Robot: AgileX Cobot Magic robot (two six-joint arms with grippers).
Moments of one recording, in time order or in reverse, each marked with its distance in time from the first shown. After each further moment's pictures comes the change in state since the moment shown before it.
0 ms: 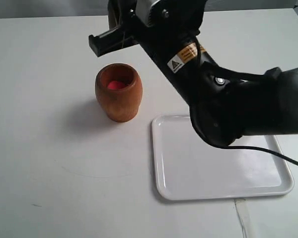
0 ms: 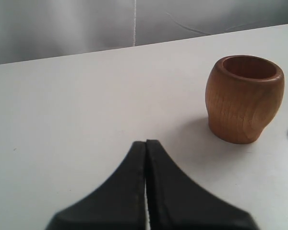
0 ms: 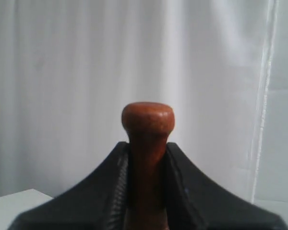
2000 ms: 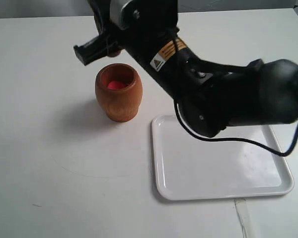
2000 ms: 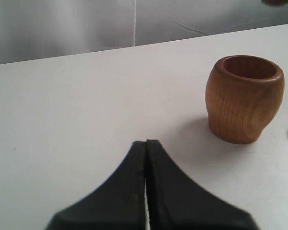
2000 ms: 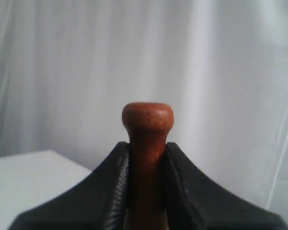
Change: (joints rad) left arm 0.000 0.000 0.000 0.000 0.000 0.000; right arm 0.000 0.057 -0.083 -0.070 0.138 -0.023
